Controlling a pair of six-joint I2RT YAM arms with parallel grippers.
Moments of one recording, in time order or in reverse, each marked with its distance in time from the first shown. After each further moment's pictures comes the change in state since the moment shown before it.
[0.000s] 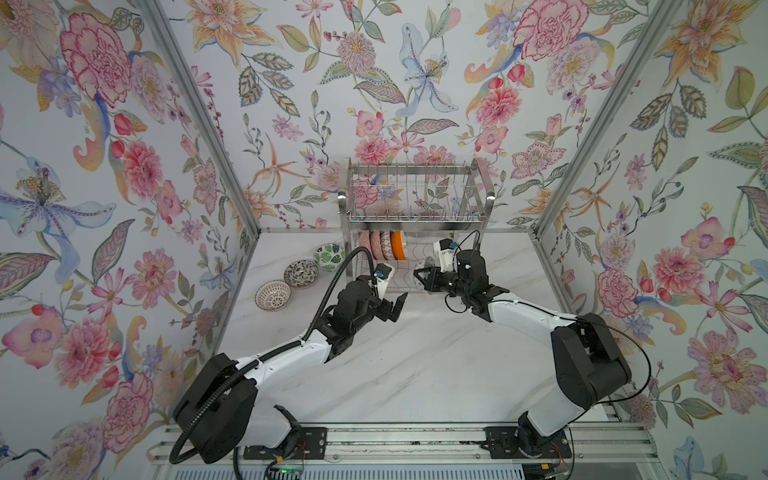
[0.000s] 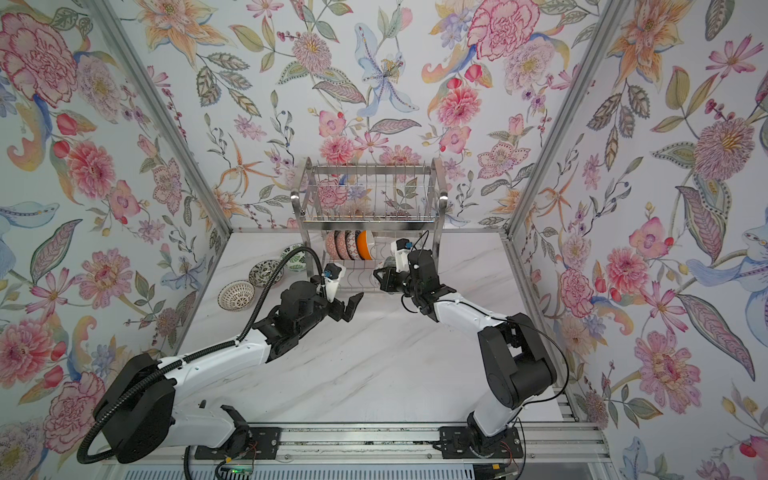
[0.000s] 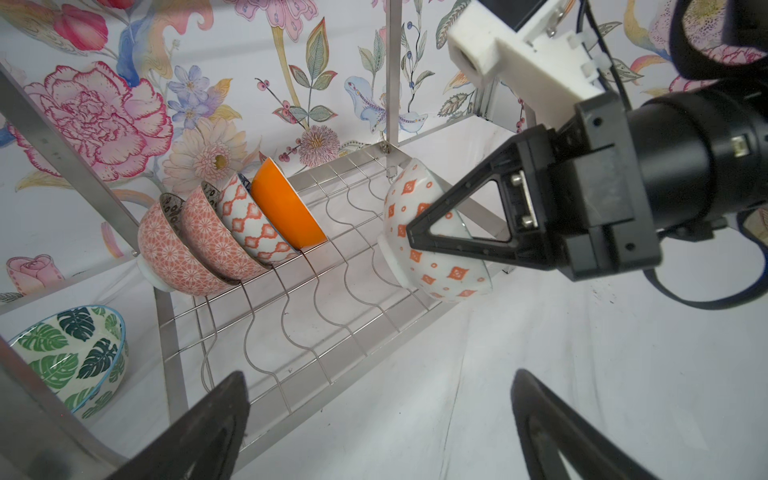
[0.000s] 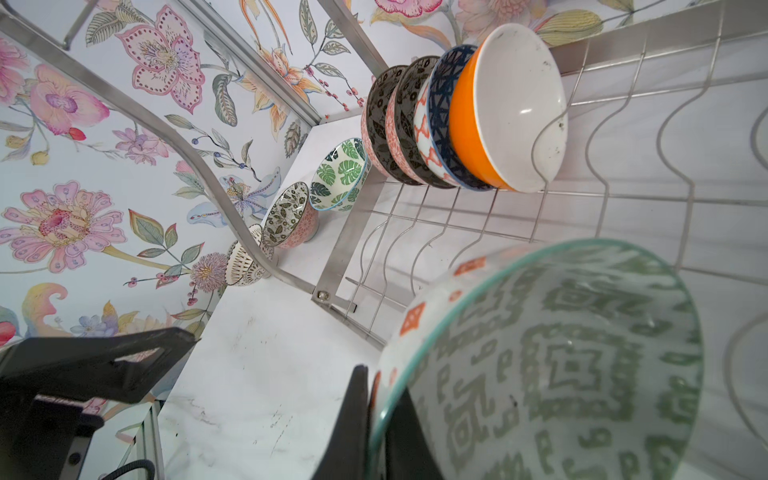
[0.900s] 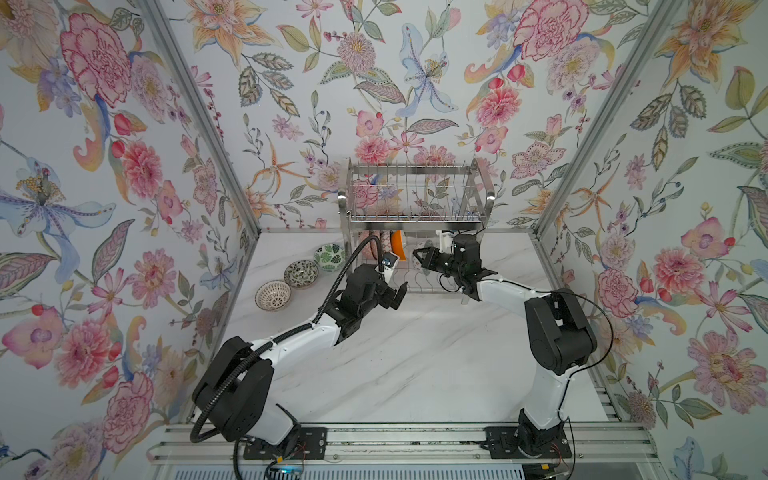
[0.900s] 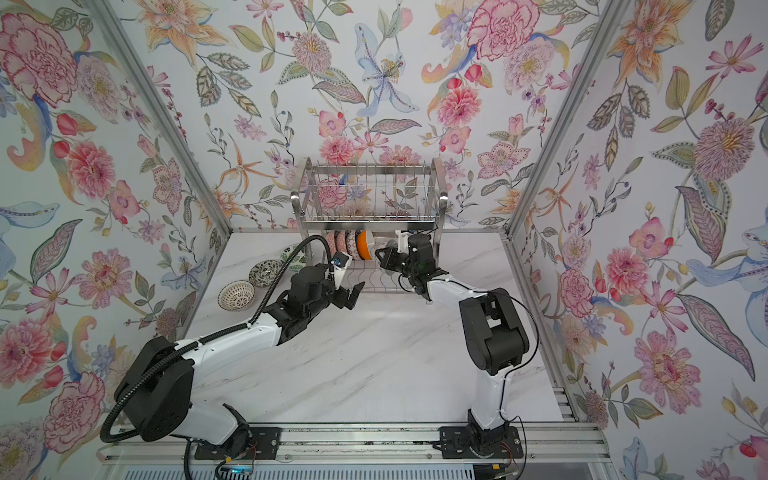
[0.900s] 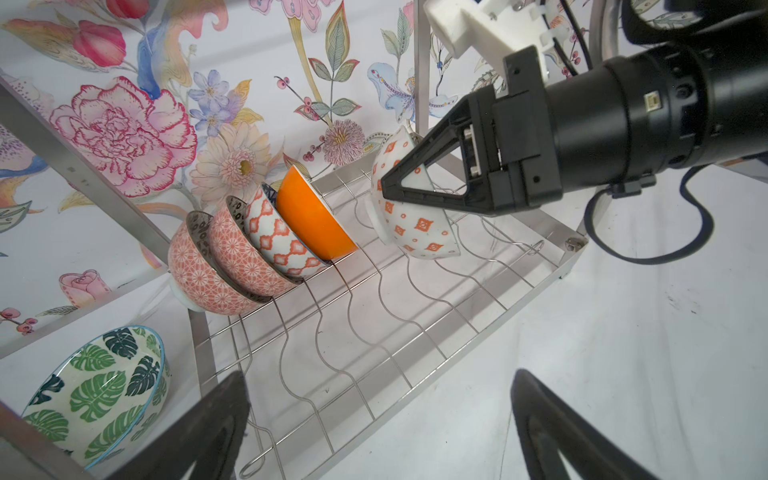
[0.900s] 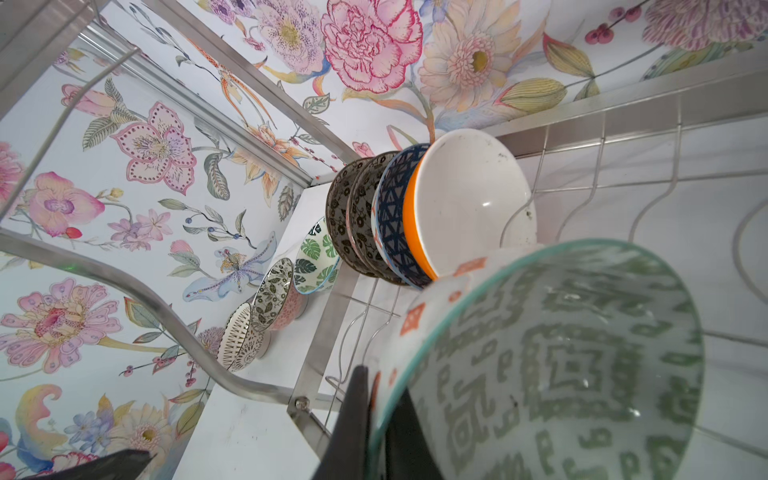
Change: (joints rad) left arm 0.035 0.130 0.156 -0.077 -0.046 0.067; right arm -0.065 0.253 0.232 0.106 -0.011 0.121
